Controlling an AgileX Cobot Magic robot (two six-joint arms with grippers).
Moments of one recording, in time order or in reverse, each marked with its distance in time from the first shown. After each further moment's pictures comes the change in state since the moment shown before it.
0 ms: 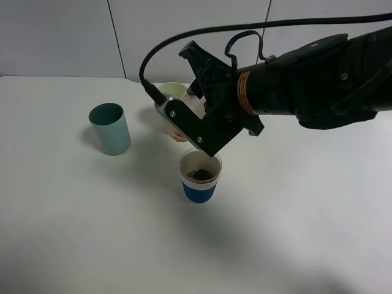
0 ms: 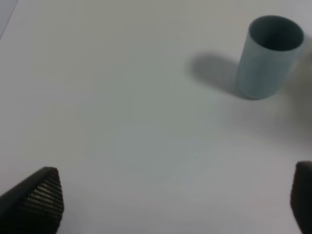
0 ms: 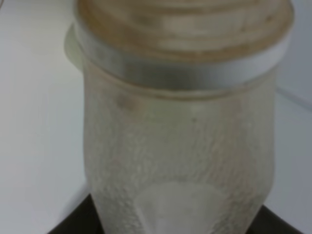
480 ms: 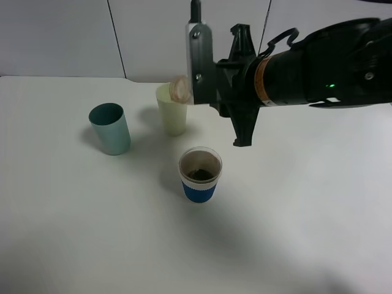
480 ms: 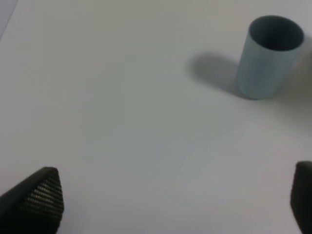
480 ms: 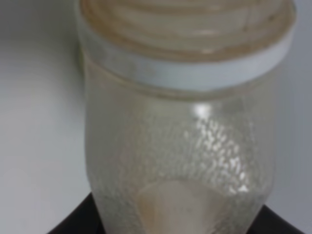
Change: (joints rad) left arm 0.000 0.000 0.000 0.000 0.000 0.000; right arm -0.071 -0.058 0.000 0.334 -0.004 0.384
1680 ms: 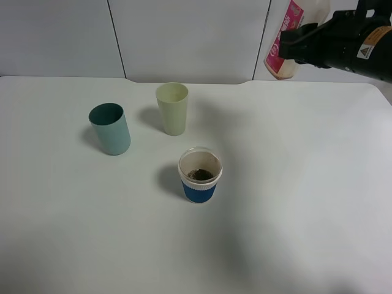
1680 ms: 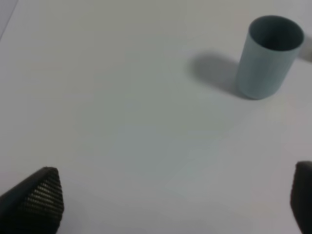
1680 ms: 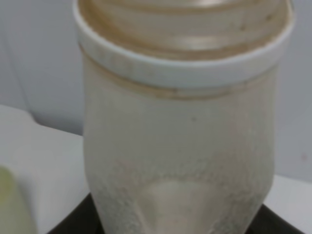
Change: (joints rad) left arm 0.000 0.000 0.000 0.000 0.000 0.000; right arm -0.553 -0.107 0.189 0.849 -0.643 0.219
